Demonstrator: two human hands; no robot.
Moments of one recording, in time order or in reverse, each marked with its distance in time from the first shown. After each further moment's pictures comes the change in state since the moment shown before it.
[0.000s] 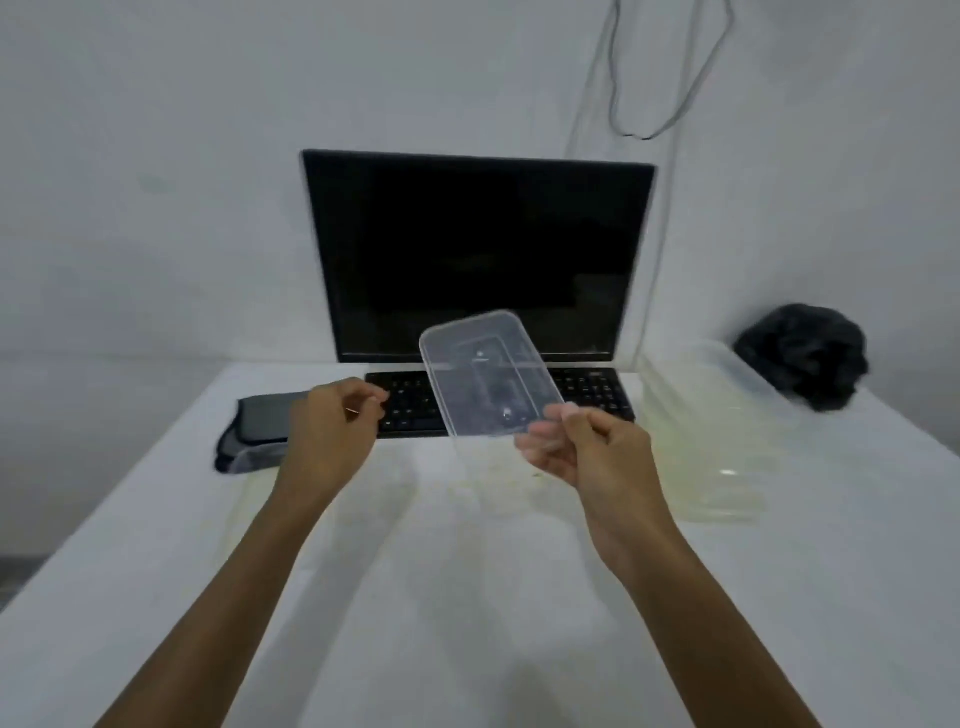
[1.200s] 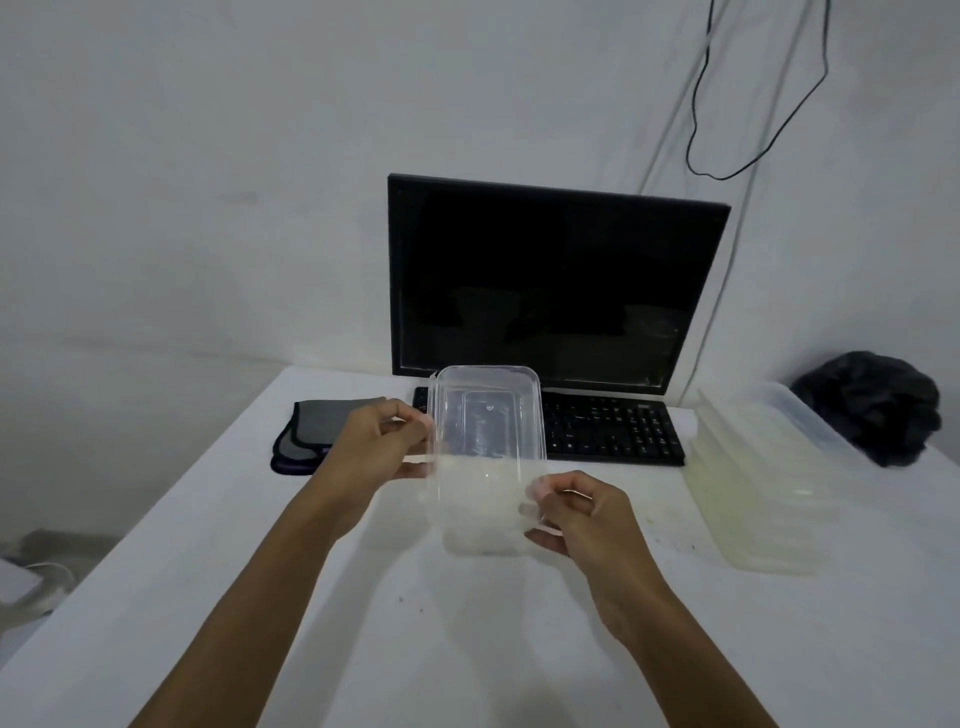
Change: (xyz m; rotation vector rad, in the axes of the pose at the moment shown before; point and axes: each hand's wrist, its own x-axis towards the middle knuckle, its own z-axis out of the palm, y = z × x) left_hand -0.003 -0.014 -0.032 -0.510 -0.236 -0.249; right_hand -0.002 0.056 0.031 -0.218 -0.139 0.151
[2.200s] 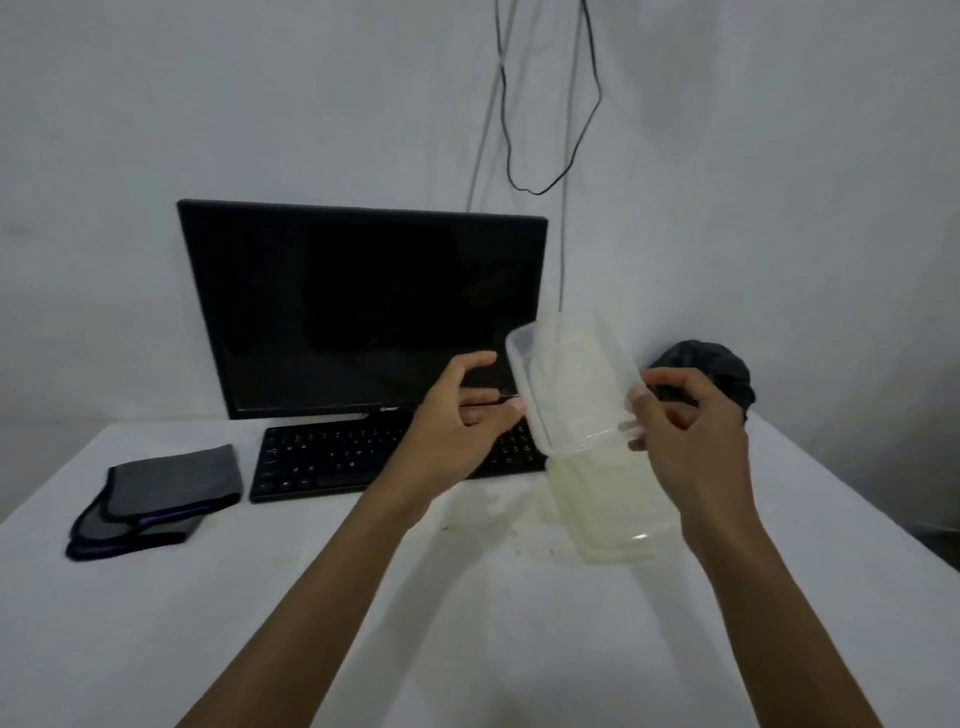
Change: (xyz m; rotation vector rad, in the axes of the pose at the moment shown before) left_hand -0.001 0.072 0.215 0.072 -0.344 0.241; right_hand 0.011 -0.108 -0.192 -0.240 0.534 -0.497
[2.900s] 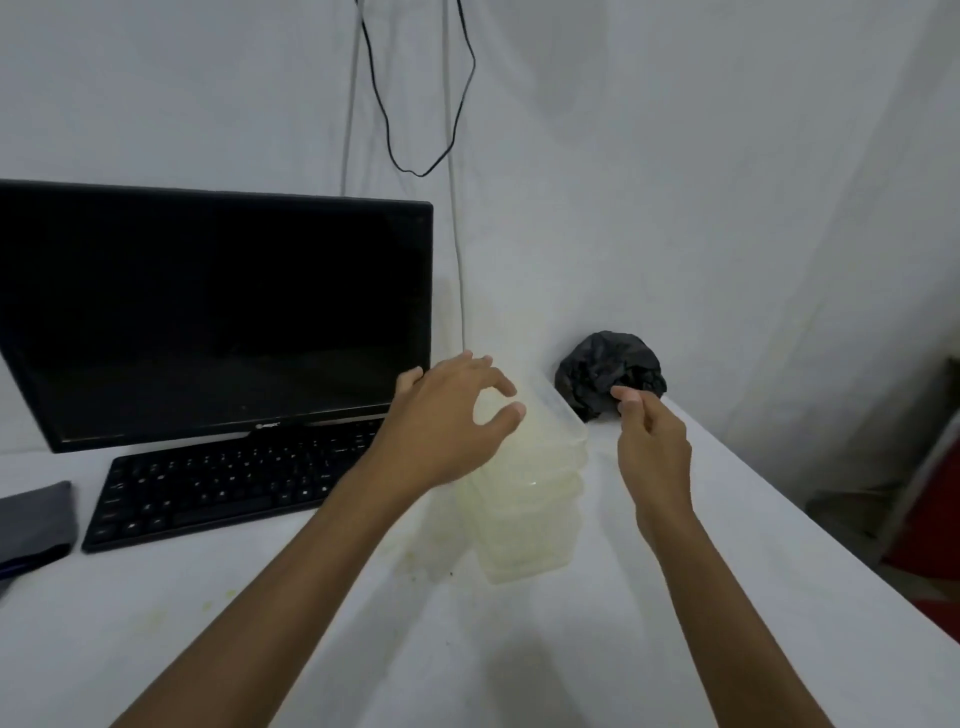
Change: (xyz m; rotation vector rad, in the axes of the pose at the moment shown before) left_hand 0.067 0.017 0.102 0.826 -0.124 0.278; right_hand 0.083 0.091 -0.055 -0.095 0.121 0.148
